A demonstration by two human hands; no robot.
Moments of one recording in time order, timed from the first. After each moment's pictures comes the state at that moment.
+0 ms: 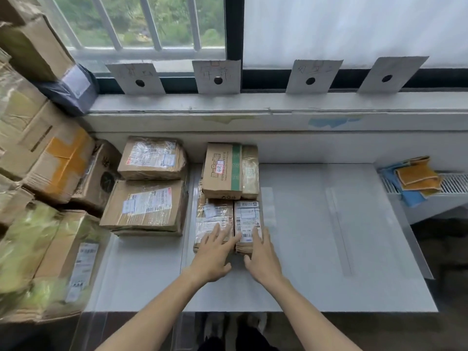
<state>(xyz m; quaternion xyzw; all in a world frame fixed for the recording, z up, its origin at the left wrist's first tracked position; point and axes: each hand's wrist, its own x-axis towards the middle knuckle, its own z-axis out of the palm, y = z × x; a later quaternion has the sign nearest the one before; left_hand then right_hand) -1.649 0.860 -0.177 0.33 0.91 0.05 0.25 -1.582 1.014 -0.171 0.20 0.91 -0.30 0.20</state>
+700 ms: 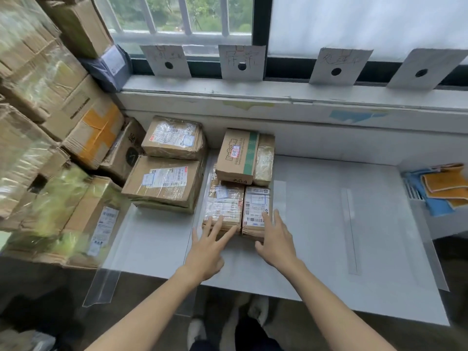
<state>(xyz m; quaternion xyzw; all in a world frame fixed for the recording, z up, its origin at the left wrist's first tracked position) -1.593 0.831 -0.174 0.26 0.95 0.00 0.19 -1.574 1.041 -0.167 0.12 0.95 -0.22 0.18</state>
